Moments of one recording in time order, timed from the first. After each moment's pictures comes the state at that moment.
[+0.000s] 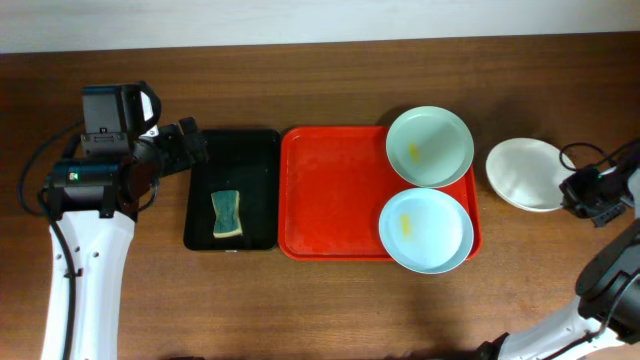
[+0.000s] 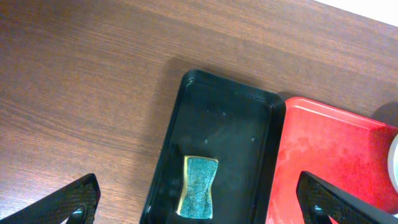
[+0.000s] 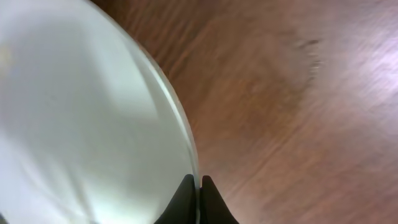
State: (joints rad) left arm 0.01 1.37 1.45 -0.98 -0.03 -0.27; right arm -0.66 1.92 1.36 -0.88 -0.15 0.39
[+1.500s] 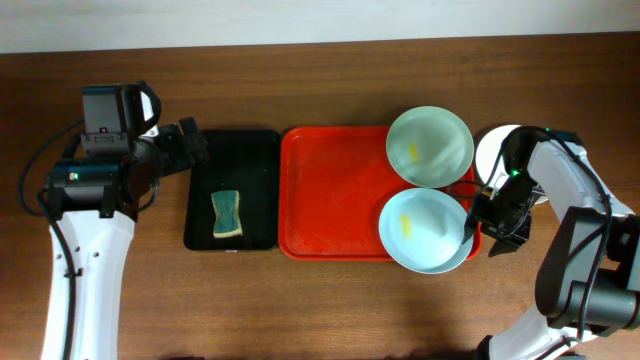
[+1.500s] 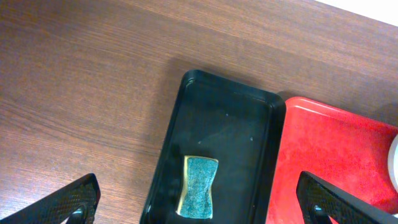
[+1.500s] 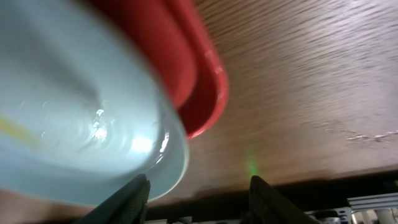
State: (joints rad) left arm 0.01 1.37 1.45 -0.98 -0.03 -0.27; right arm -0.21 1.84 1.23 -1.35 -0.14 0.28
